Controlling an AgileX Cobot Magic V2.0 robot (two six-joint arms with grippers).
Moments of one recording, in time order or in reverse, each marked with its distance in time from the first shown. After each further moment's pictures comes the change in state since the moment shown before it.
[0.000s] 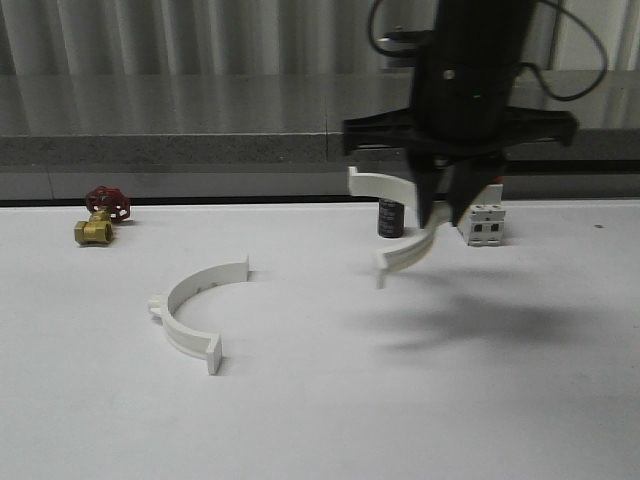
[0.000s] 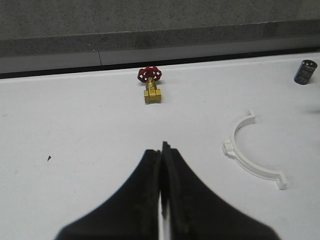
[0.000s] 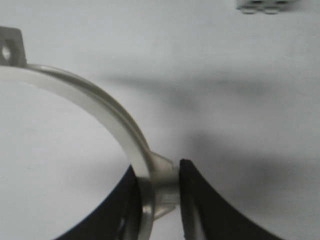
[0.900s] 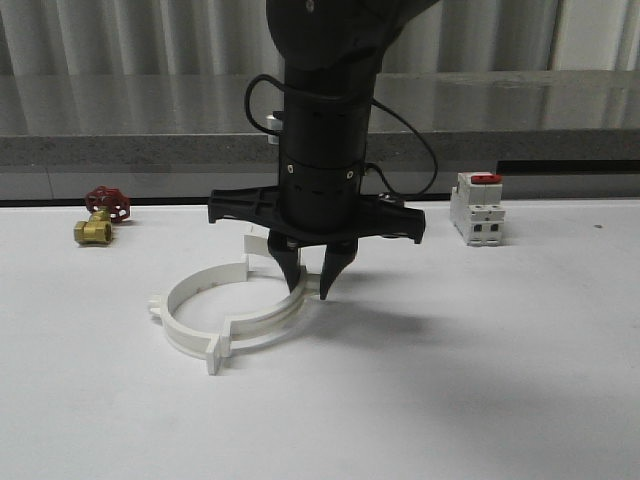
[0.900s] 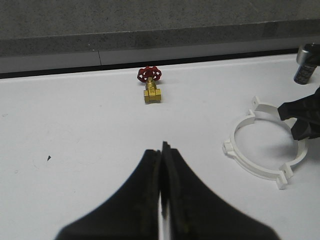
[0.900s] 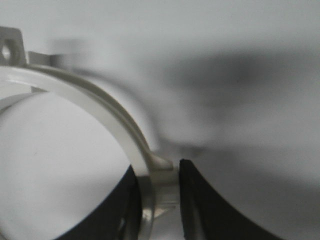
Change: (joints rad) left arm 0.000 0.000 0.002 0.000 0.000 0.000; right arm 0.152 0.235 -0.148 0.049 -0.088 0.224
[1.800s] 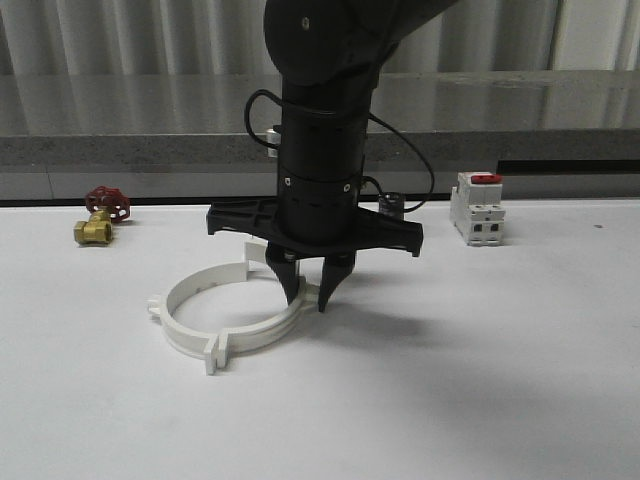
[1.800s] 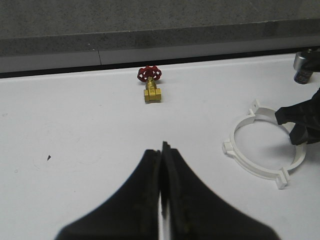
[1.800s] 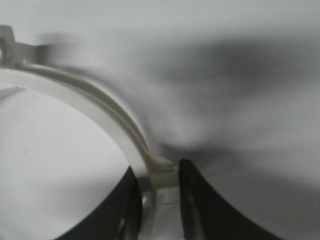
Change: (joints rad) left arm 0.000 0.000 0.000 0.000 0.000 0.000; right arm 0.001 0.019 -0.002 0.021 0.003 0.006
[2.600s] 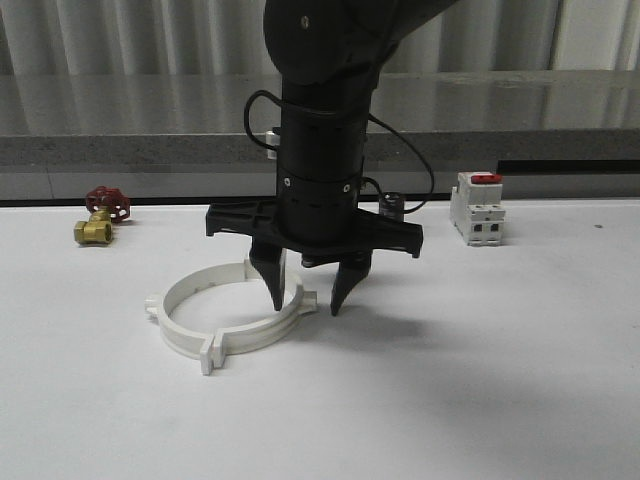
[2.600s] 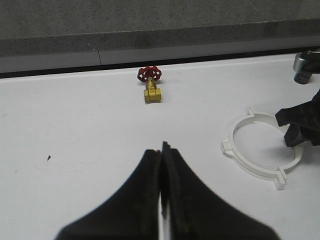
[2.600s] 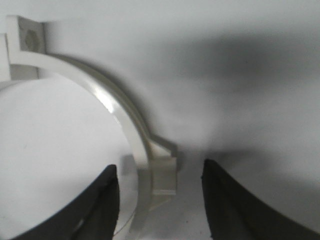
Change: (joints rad) left arm 0.000 0.000 0.000 0.000 0.000 0.000; right arm 0.000 -0.004 0.000 0.011 0.008 -0.018
